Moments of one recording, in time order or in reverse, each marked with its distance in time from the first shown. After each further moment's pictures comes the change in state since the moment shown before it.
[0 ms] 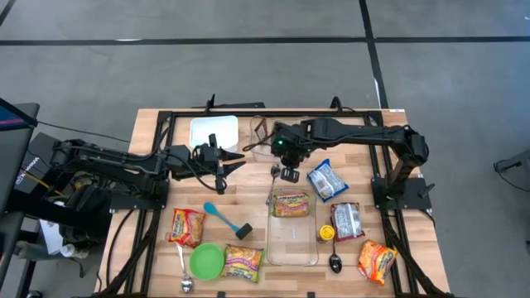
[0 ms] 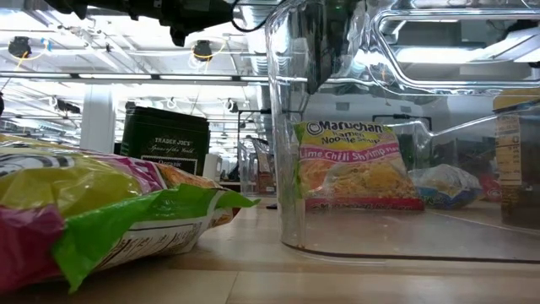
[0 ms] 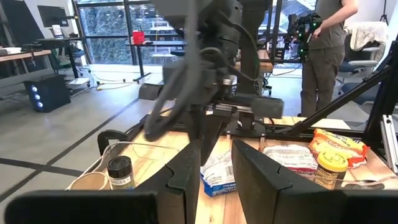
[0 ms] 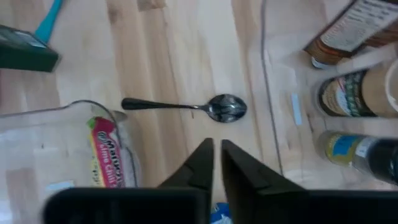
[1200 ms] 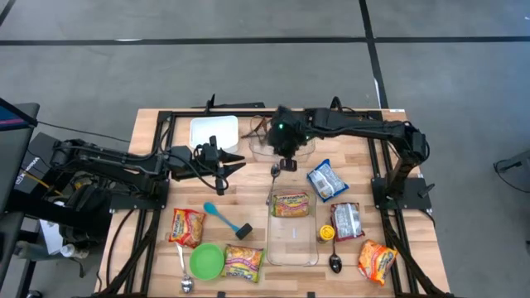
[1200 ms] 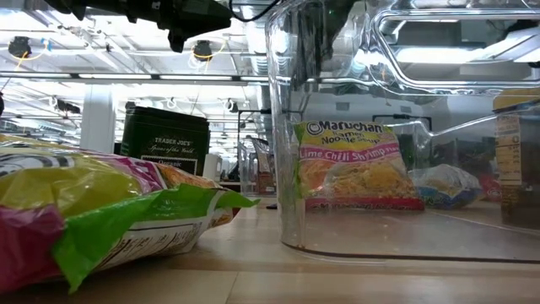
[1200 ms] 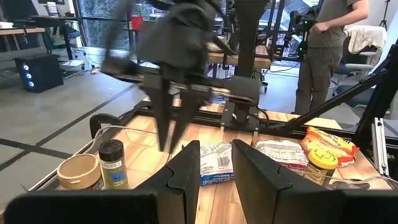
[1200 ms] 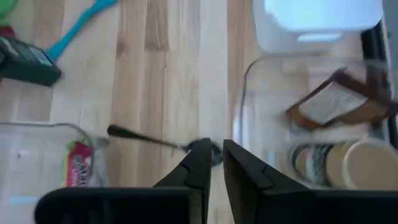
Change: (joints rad) left arm -0.003 0.000 0.000 -0.042 0.001 -0.084; right arm -0.115 0.000 -0.001 0.163 -0.121 -0.272
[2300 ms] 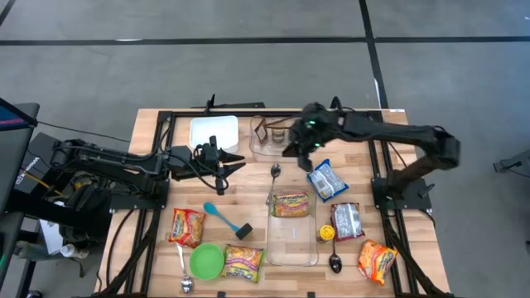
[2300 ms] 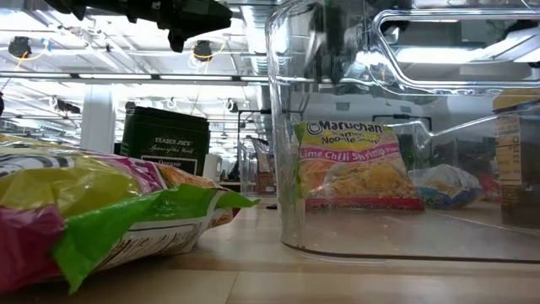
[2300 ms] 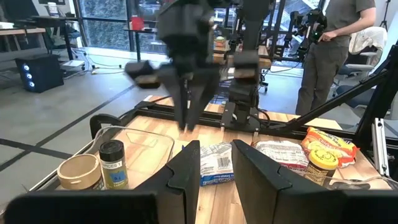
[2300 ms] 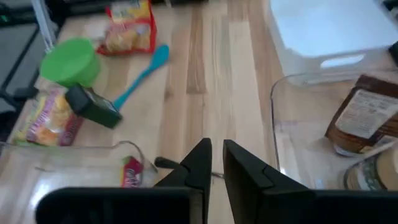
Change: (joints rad) left arm 0.000 0.000 0.000 0.001 -0.002 0.000; right arm -0.081 -0.339 -0.487 0.436 -0.271 0.139
